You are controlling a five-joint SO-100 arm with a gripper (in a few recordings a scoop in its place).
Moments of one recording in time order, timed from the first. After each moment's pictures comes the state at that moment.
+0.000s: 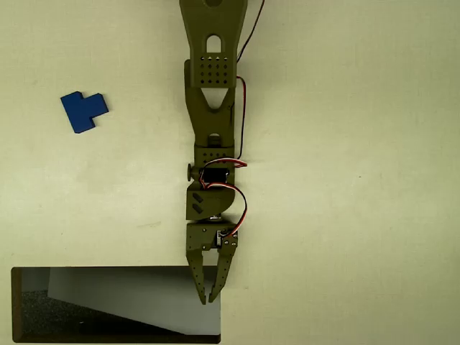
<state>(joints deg) -1.4 -9.0 17.1 -36.8 -91.7</state>
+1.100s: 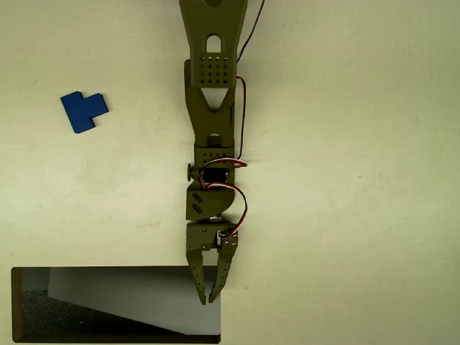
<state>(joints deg) -1.4 -9.0 17.1 -37.9 -94.6</state>
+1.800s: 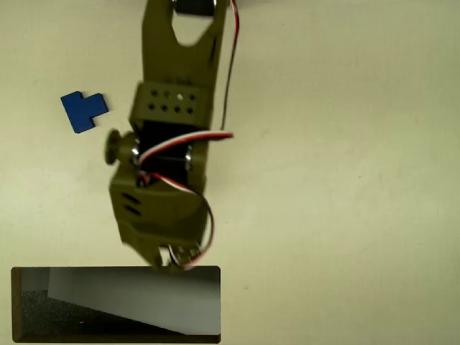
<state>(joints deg) 9.3 76.7 55.9 75.4 -87.3</state>
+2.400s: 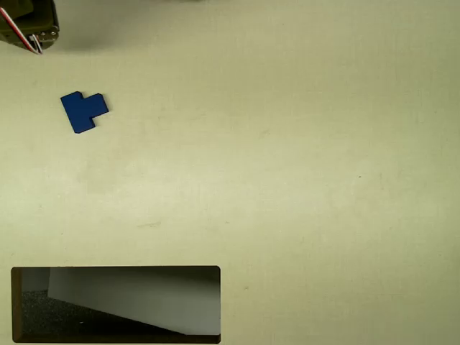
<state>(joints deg) 60.0 83.1 103.8 49.3 -169.9</state>
